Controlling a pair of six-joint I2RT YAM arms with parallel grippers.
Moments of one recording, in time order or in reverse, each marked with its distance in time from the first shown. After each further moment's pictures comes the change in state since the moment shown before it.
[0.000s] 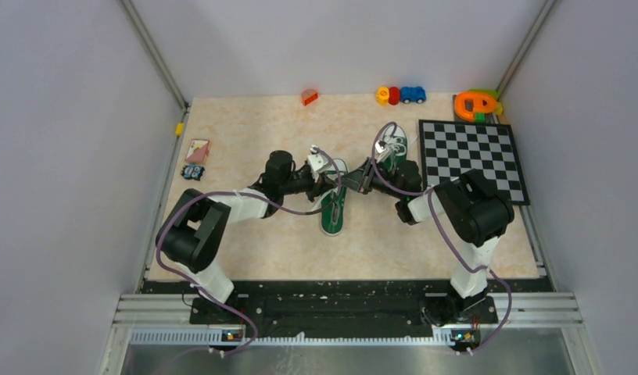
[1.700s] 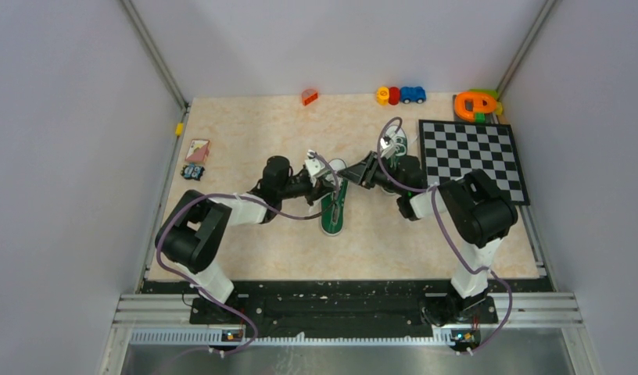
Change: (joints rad) left arm -0.001 -0.003 -0.064 0.114 0.019 -0.028; right arm -0.031 -0.019 0.031 -0.087 0.060 0.045
